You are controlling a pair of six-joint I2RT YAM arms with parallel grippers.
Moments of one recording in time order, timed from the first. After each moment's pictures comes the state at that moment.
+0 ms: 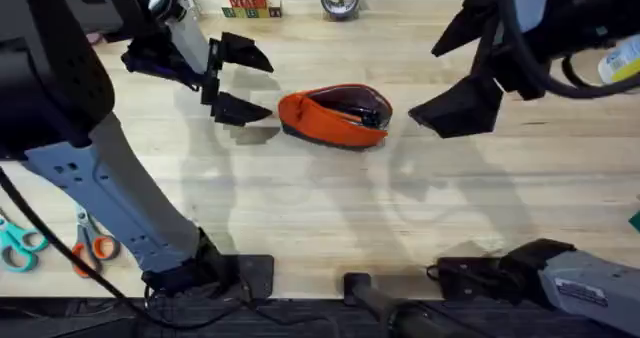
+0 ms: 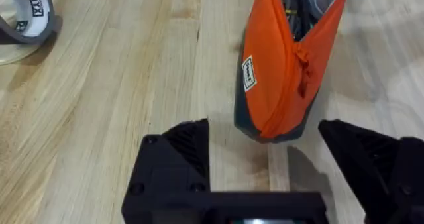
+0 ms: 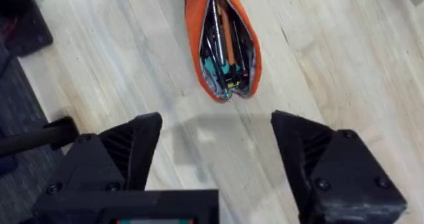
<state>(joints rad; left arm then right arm) 0.28 2.09 1.42 -1.35 1.08 2.04 0.37 1.28 1.46 -1.27 -0.37 -0.66</state>
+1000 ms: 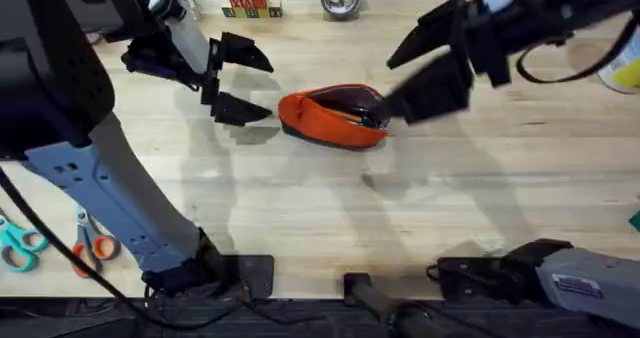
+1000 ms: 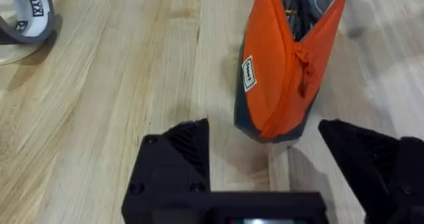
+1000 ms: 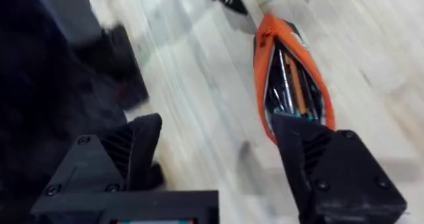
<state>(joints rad) 0.28 2.09 1.42 -1.35 1.08 2.04 0.37 1.36 1.46 -1.21 -0.71 -0.46</state>
